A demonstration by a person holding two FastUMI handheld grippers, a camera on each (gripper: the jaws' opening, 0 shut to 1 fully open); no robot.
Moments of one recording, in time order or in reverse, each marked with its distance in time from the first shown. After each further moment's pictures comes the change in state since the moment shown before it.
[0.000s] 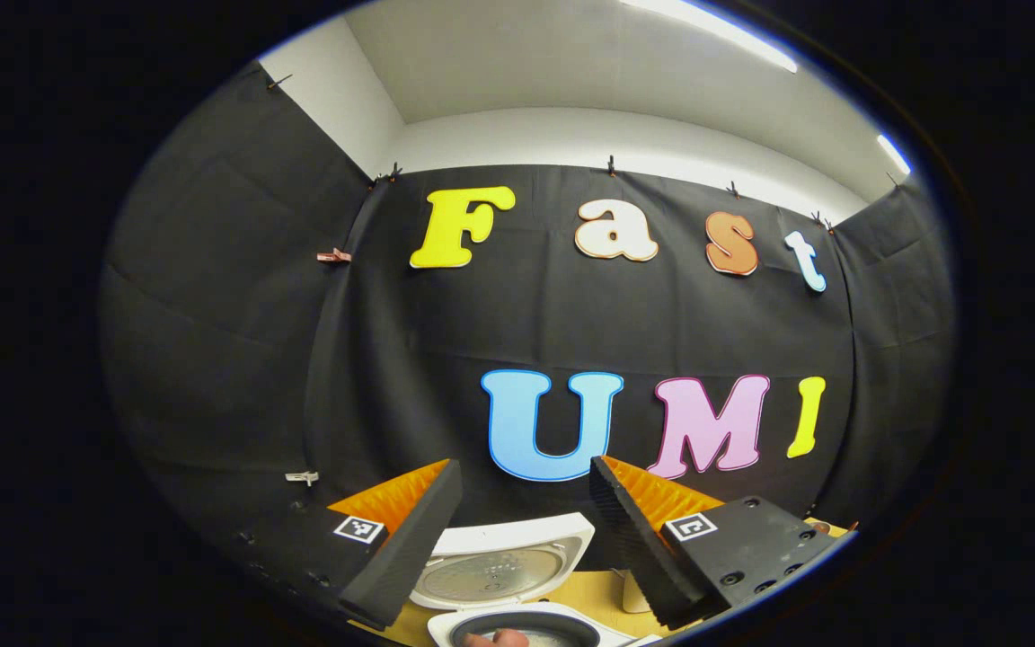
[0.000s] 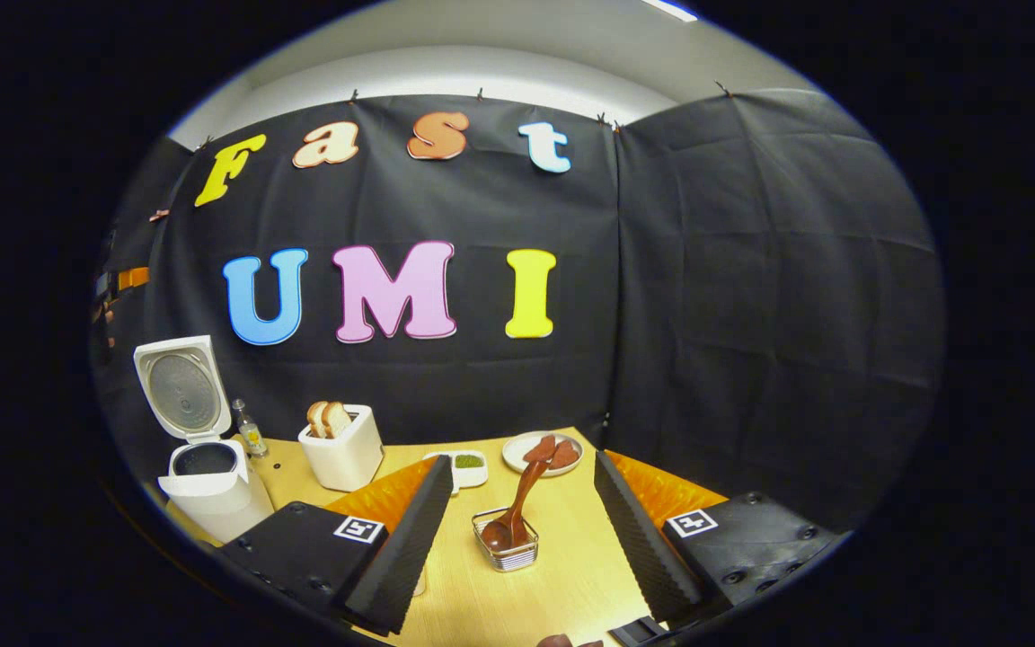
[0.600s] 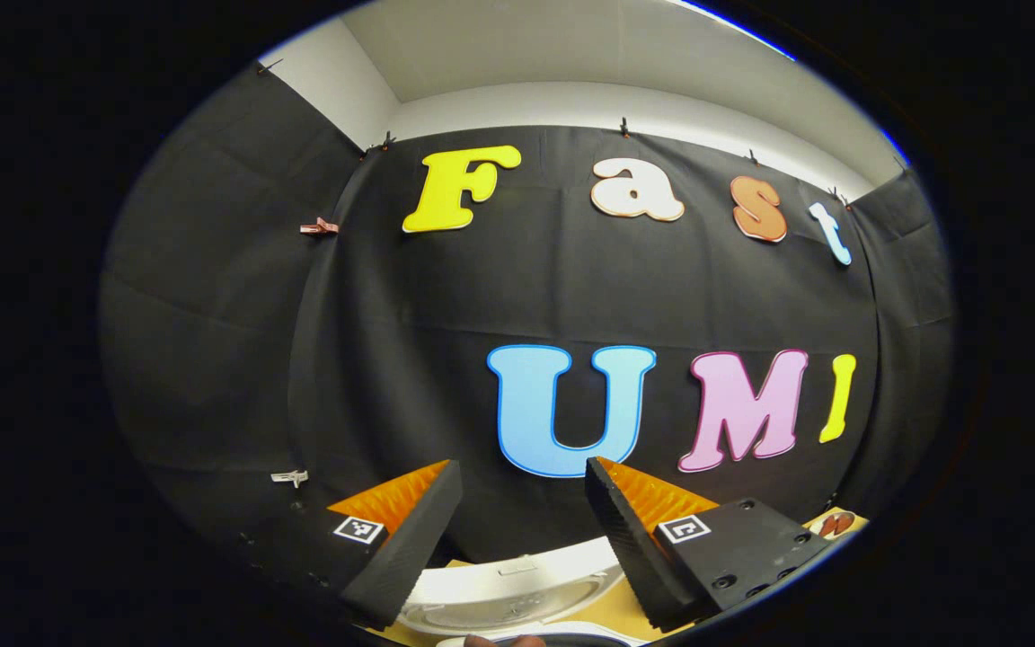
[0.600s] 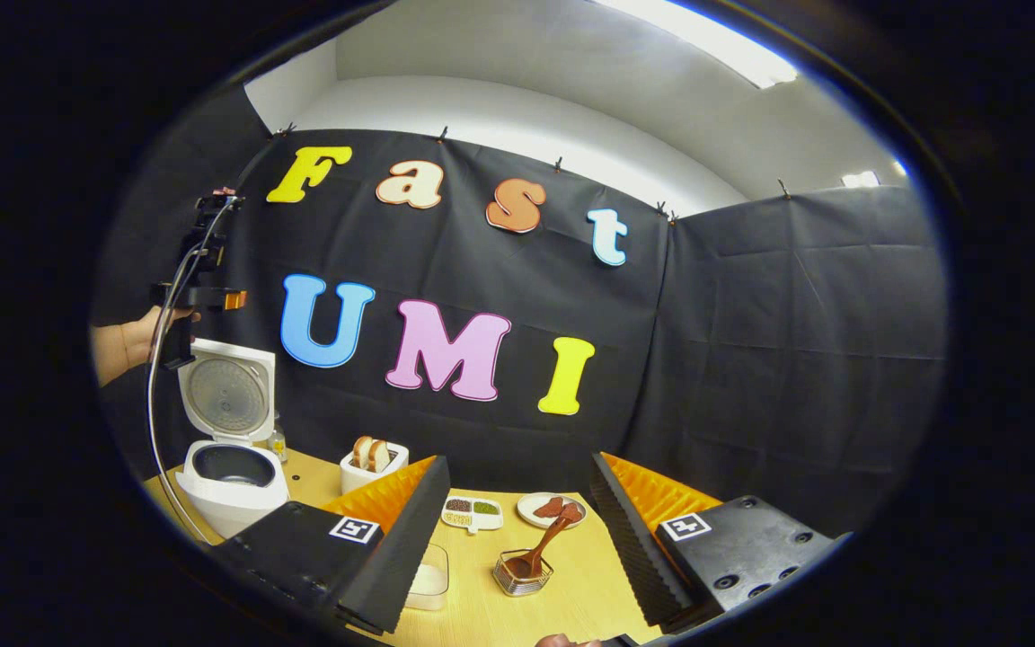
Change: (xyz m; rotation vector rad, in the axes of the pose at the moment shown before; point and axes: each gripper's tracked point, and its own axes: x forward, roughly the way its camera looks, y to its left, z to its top) left arm 0.107 0.032 -0.040 0.042 0.067 0.042; right arm -0.073 0.096 0.072 -0.175 -0.162 0.077
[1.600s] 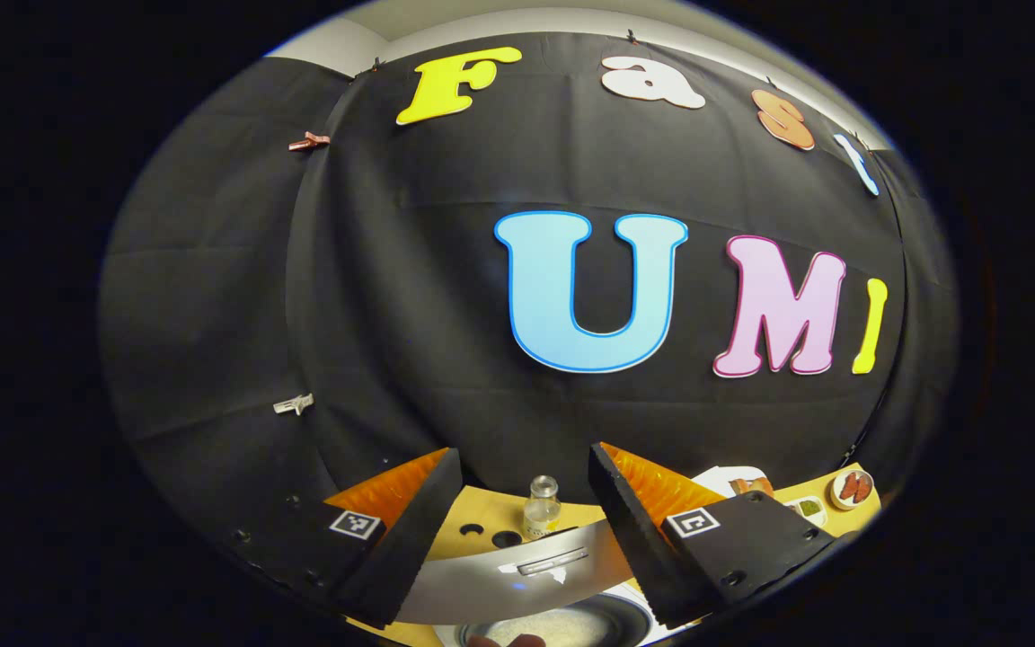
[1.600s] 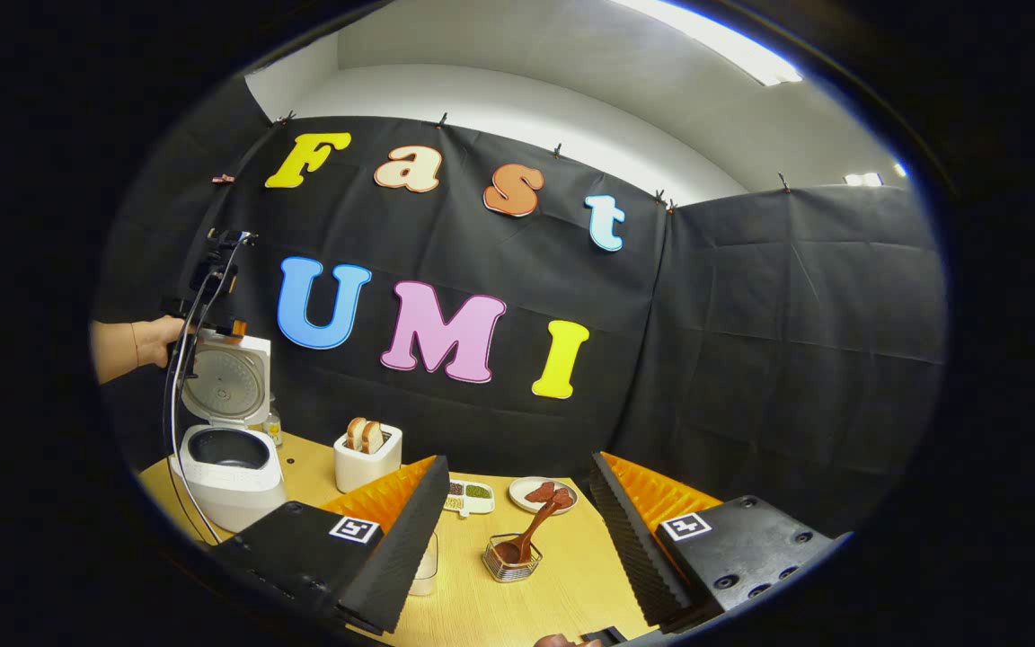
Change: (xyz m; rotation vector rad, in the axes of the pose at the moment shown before) left arm -0.004 -0.016 -0.116 0.008 0.353 0.040; right arm -0.006 -0.020 -0.013 -0.003 0.046 -0.013
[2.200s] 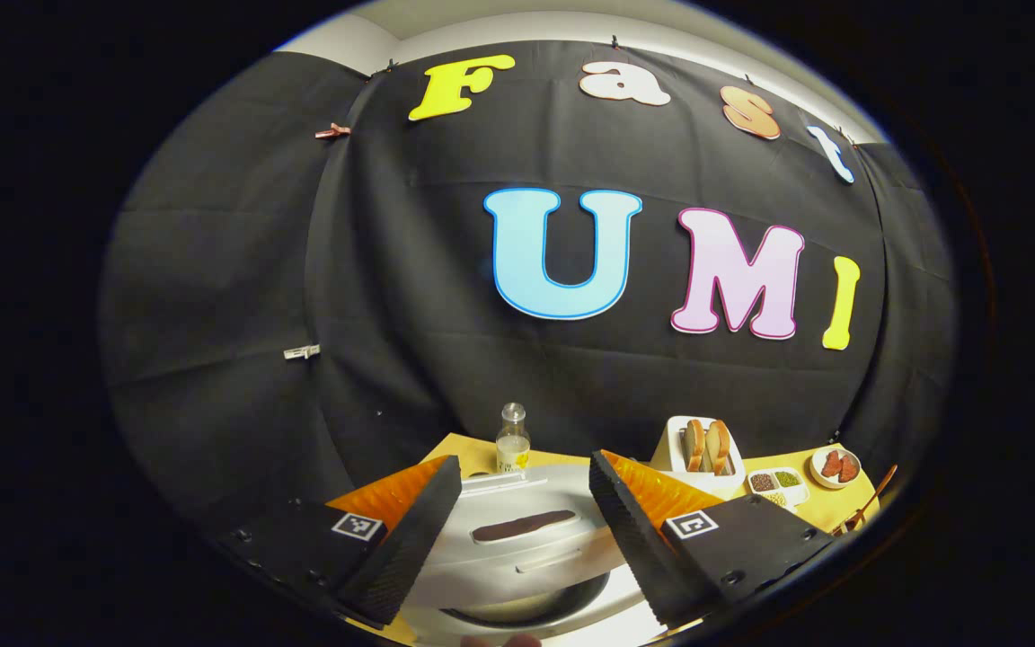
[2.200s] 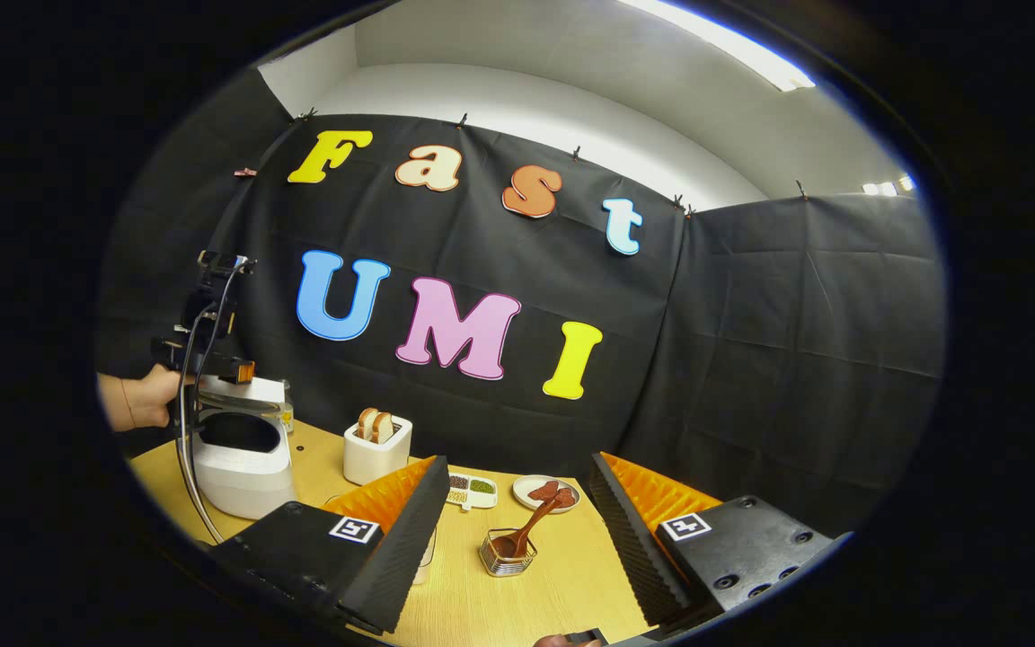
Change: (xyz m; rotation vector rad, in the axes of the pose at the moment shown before) left arm -0.093 -0.049 -0.110 -0.029 0.014 0.013; right arm -0.019 -0.004 -0.002 -0.043 0.010 0.064
